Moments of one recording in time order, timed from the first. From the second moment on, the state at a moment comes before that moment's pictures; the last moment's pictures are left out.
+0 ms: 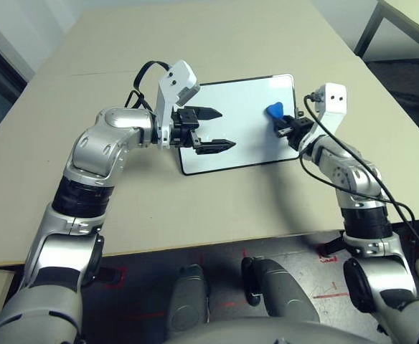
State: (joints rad) left arm -0.73 0.65 -0.14 -0.08 -0.35 0.72 -1.03; right arm -0.55 -0.20 0.05 -0.01 0.18 0.75 0.31
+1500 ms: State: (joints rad) left arm -0.80 0.56 0.42 0.13 -0.37 0.29 -0.49; right arm -0.65 -0.41 -0.24 -0.01 0.14 0.71 0.15
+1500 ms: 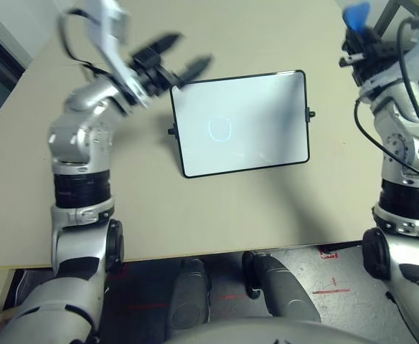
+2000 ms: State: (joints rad) left arm -0.63 0.67 0.38 0.07 -0.48 0.38 -0.61; right arm -0.61 -0.42 -0.01 -0.19 0.23 0.85 0.41
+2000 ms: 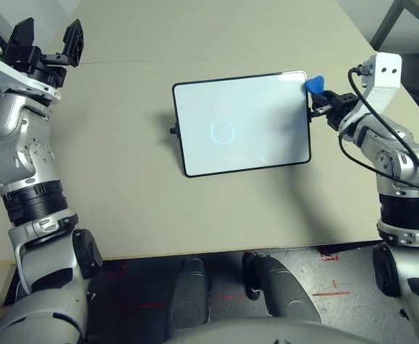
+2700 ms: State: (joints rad) left arm -0.69 0.78 0.11 -0.17 -0.63 0.83 -0.83; right arm -0.54 -0.41 0.18 -0.23 0.21 0.89 0.47
